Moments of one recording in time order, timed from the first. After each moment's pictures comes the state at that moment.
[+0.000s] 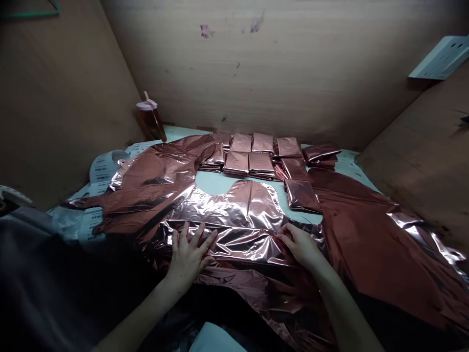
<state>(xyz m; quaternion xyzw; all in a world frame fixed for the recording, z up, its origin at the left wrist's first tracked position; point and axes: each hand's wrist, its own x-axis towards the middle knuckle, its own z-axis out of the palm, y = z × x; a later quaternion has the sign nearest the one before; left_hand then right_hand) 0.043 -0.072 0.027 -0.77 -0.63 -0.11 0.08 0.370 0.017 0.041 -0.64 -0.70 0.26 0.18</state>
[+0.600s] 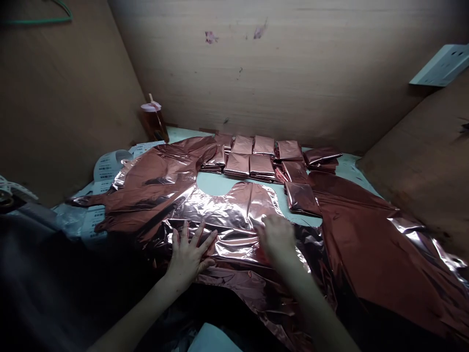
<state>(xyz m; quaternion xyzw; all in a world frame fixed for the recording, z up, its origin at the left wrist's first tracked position) 0.045 -0.072 0.027 -0.77 -0.62 -0.10 0.09 0.307 0.004 0.054 -0.56 -0.81 -0.05 0.16</state>
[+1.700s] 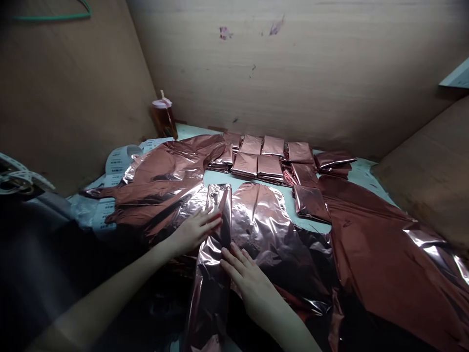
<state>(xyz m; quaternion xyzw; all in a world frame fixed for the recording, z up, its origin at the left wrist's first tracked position) 0.005 -0.021 0.049 -0.89 -0.43 -0.17 -0.01 0.275 -0.074 0.041 -0.28 -0.95 0.07 0.11</state>
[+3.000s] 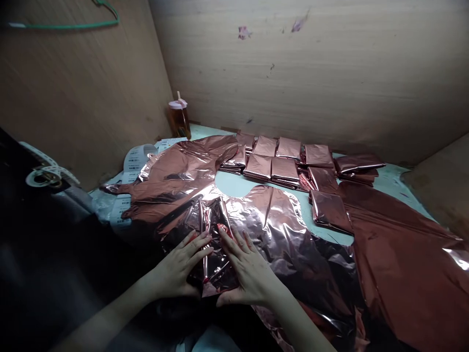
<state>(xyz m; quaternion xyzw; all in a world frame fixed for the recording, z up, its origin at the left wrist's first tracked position) -0.021 -0.098 0.040 -0.89 -0.43 -0.16 -0.02 0.235 -0.025 0.058 -0.22 -0.97 0.09 0.09</state>
